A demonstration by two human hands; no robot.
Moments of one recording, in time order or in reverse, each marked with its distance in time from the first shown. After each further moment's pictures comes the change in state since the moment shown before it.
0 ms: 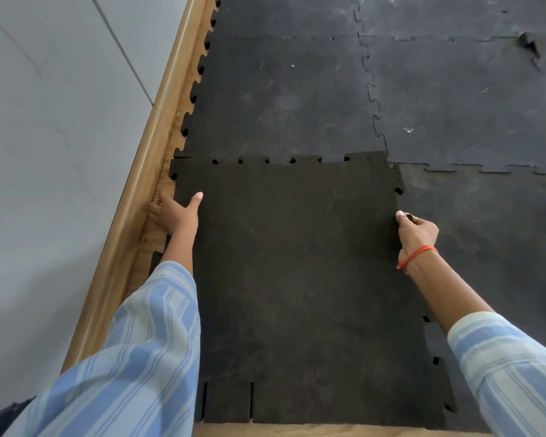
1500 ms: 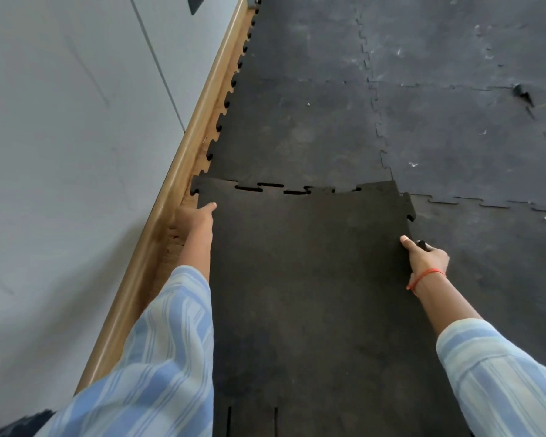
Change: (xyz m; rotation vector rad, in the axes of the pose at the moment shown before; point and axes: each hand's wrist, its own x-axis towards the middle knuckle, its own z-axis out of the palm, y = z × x) left_hand -0.017 0.035 -0.042 -0.265 -0.055 -0.218; right_hand -0.010 -0.009 -0.018 -0.027 -0.004 0.036
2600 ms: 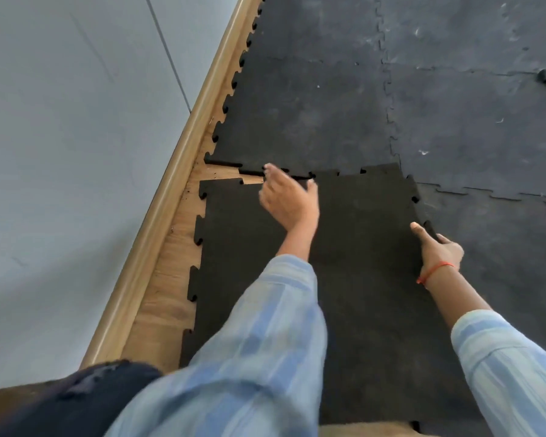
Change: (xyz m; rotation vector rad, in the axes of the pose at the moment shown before) left_hand -0.151 0.036 0.100 0.326 -0.003 0.481; right_hand 0.006 0.004 -0.015 -0.085 0.039 -0.041
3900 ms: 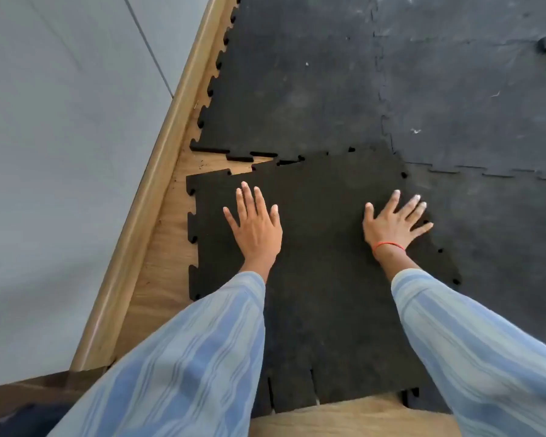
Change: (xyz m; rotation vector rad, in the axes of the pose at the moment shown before) left_hand -0.022 -0.095 0.000 0.454 -0.128 0.309; right_hand -0.026 0.002 0.053 -0.853 -0.005 -0.602
